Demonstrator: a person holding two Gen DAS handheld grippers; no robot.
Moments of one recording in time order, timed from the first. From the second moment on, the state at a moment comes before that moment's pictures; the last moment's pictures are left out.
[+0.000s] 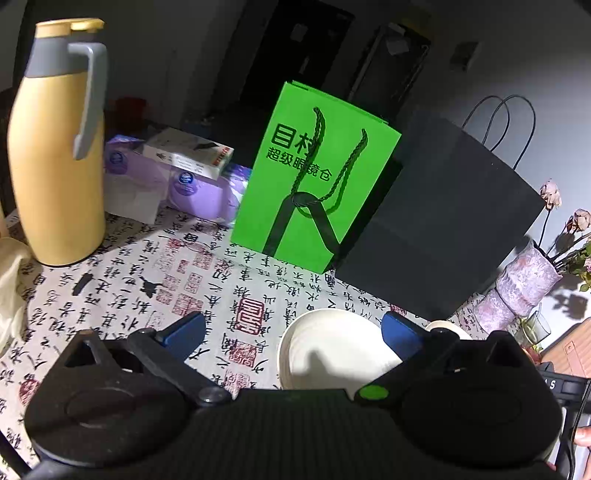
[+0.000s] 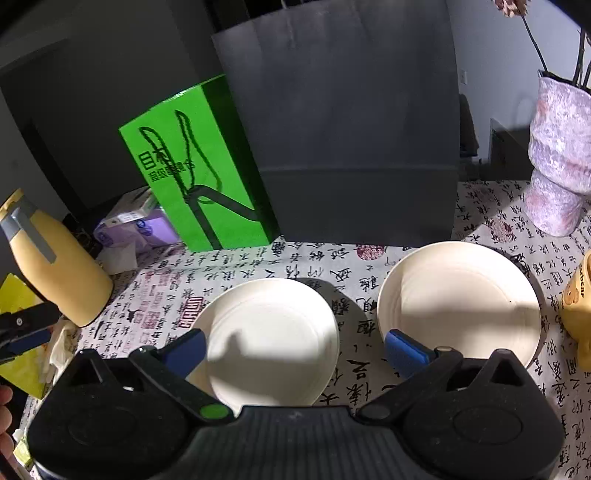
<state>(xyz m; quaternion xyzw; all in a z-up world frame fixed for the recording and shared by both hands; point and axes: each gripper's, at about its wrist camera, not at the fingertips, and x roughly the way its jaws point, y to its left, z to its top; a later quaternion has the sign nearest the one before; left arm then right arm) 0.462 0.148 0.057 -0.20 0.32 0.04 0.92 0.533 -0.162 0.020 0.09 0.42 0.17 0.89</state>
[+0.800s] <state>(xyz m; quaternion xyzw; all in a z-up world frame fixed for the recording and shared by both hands) 0.527 0.169 -0.023 -0.21 0.40 -0.01 0.89 0.554 -0.119 -0.011 0.03 0.45 0.13 0.88</state>
